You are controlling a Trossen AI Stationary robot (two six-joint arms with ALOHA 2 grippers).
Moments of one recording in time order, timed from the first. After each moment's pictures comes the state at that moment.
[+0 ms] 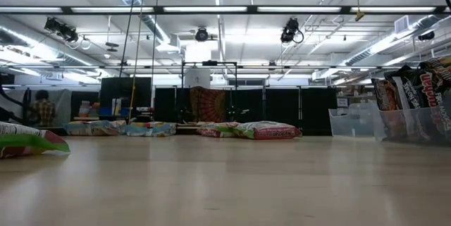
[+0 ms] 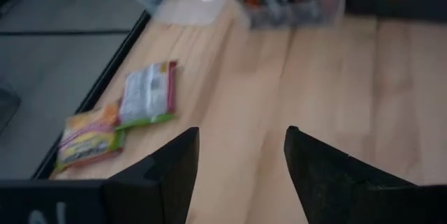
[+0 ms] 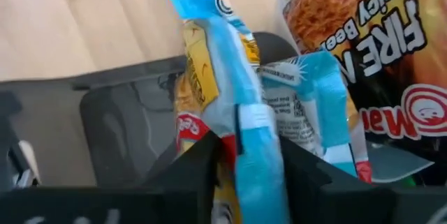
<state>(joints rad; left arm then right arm) -0.46 1.54 1.29 -0.58 -0.78 -0.34 1.15 1.24 0.89 -1.19 0.24 1.57</state>
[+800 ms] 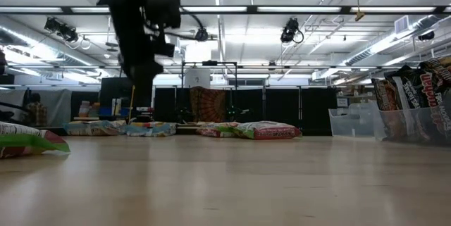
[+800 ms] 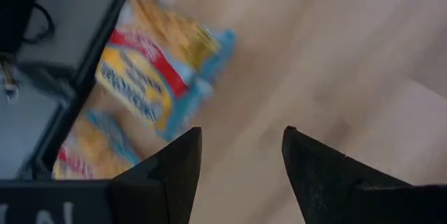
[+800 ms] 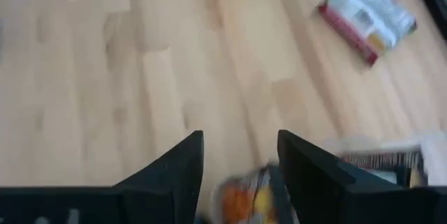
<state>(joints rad) 0.29 1.46 0.92 -0.69 -0.52 -0.21 0.83 1.17 1.16 -1.30 0.58 0.97</state>
